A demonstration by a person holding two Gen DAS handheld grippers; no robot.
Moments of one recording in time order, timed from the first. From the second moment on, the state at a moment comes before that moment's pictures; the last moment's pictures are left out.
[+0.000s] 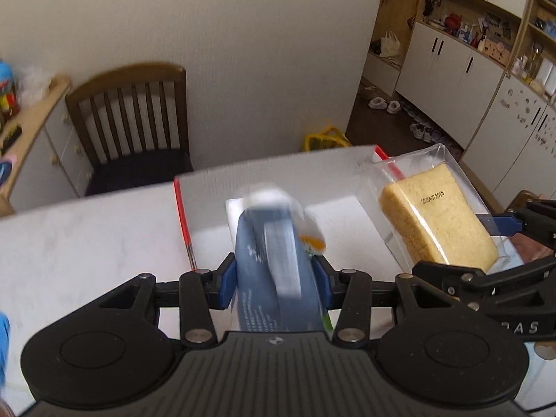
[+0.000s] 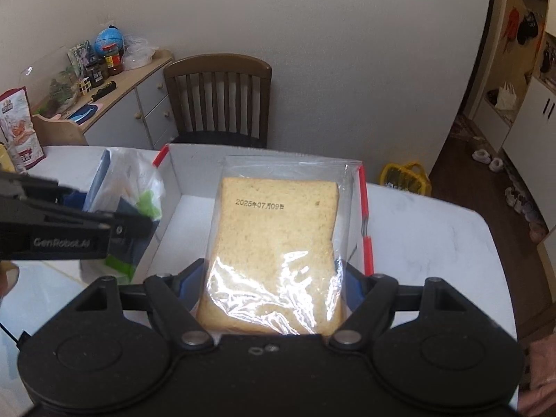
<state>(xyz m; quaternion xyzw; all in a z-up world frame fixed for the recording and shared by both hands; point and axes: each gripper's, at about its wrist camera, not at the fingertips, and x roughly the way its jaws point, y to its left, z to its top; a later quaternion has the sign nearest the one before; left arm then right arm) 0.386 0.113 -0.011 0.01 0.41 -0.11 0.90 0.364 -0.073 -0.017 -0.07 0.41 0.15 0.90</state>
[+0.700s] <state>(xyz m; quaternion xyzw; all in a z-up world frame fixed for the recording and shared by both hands) 0.459 0.104 -0.083 0.04 0.48 -0.12 0.87 0.428 -0.042 -0.100 -0.11 0.49 0.12 0.86</state>
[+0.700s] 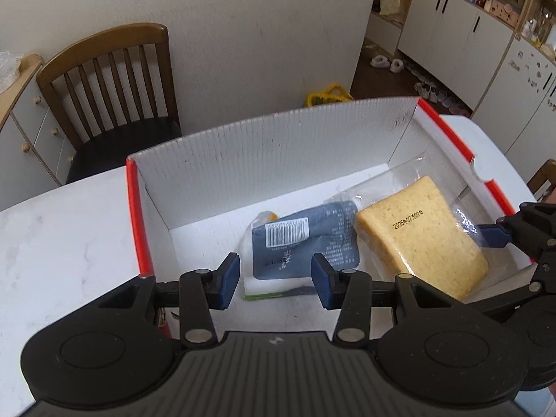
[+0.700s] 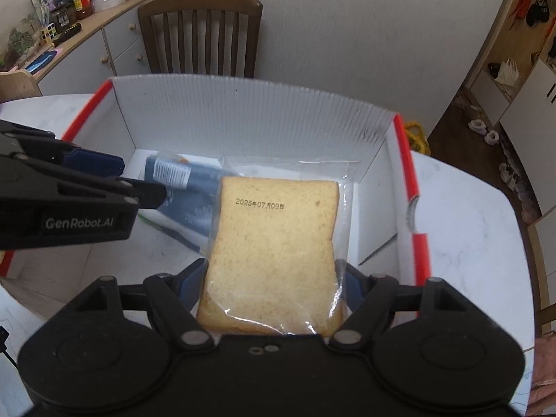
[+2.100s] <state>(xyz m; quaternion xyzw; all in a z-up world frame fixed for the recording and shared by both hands) 0.356 0.084 0.000 0.02 0.41 -0.12 0.90 0.345 -0.092 -0.011 -0.06 0.41 0.17 0.89</state>
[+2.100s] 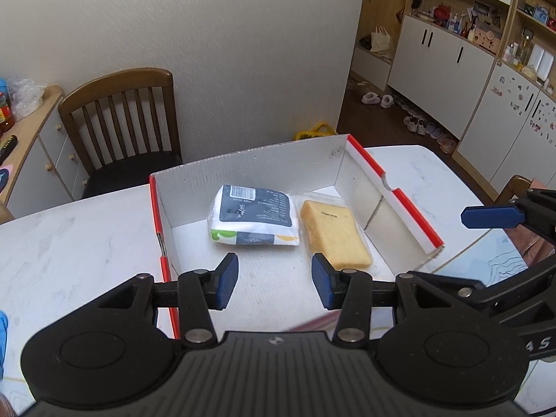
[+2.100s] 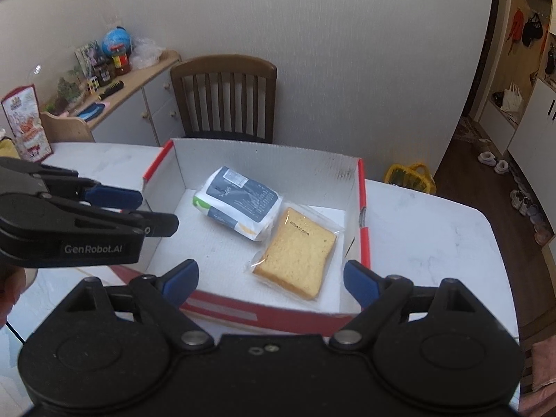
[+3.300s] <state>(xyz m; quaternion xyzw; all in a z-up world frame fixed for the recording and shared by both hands) 0.163 0.069 -0.033 -0.01 0.39 -0.06 0.92 0.167 -0.187 -0.039 -0.01 0.39 0.21 0.89</state>
